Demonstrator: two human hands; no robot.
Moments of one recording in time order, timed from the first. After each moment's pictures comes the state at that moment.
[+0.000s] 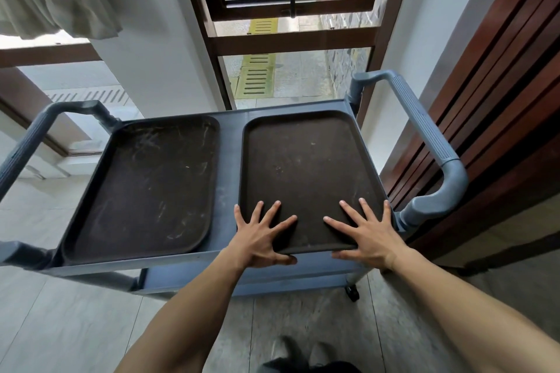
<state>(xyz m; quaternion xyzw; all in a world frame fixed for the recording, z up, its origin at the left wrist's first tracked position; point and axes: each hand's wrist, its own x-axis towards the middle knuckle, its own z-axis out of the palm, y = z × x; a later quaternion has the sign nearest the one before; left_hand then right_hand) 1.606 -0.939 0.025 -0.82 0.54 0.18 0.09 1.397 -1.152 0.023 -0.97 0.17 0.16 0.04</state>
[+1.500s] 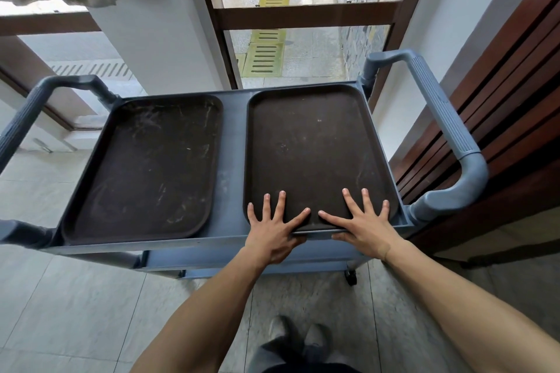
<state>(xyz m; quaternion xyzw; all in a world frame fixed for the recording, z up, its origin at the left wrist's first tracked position) 1.578 -0.960 -0.004 -0.86 0.48 0.18 0.05 1.421 -1.155 0.007 -0.95 0.19 0.21 0.09</state>
